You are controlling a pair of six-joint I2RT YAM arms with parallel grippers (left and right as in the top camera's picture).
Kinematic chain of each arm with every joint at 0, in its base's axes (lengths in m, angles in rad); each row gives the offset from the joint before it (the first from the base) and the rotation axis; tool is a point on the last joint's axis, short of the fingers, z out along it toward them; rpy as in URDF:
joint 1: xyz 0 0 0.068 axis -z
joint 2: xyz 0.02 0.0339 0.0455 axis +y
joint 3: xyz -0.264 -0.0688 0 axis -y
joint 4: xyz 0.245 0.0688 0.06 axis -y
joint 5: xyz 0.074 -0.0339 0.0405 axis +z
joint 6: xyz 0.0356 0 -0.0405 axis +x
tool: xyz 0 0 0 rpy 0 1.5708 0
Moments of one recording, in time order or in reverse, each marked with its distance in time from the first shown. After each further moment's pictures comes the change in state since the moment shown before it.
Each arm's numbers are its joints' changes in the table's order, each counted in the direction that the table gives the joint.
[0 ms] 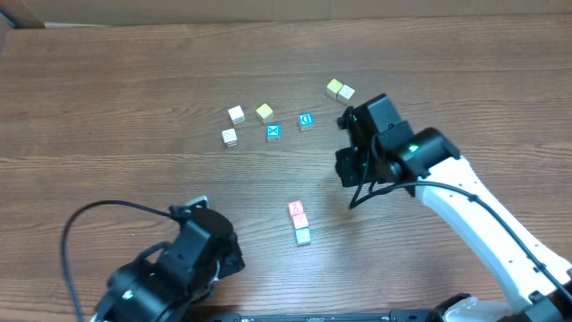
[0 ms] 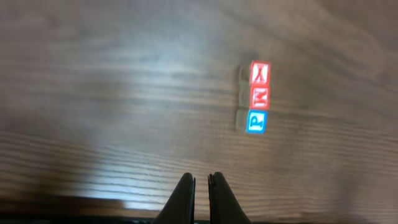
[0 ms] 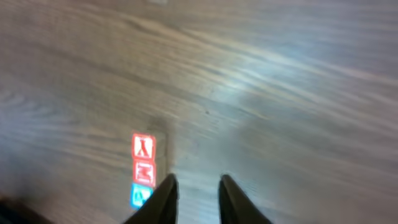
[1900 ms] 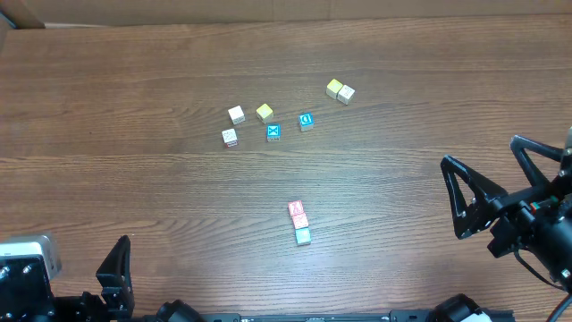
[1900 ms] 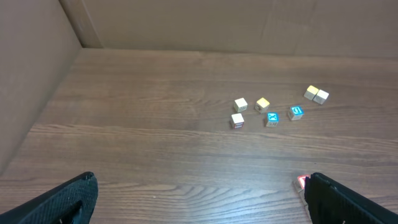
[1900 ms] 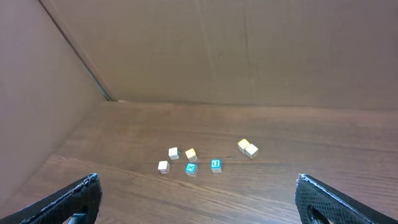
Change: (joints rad) left arm 0.000 -0.004 0.932 -0.483 0.505 0.558; right arm -0.001 -0.571 0.562 -0.263 -0.231 0.038
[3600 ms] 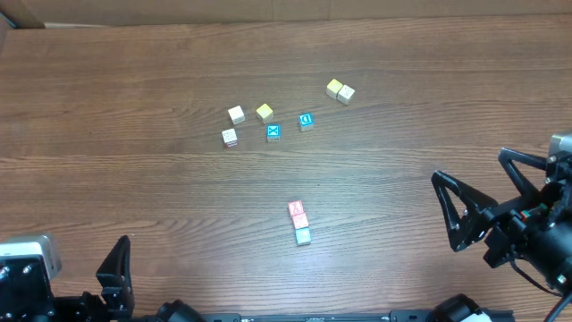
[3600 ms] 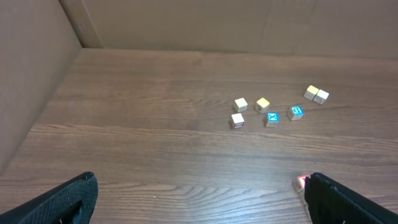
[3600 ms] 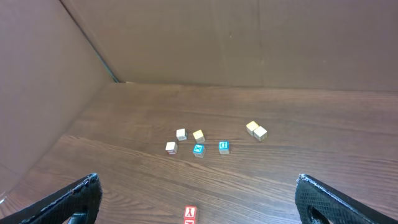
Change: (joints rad) left arm 0.000 0.000 0.000 0.000 0.000 0.000; right arm 0.000 0.000 -0.003 -0.051 0.061 0.003
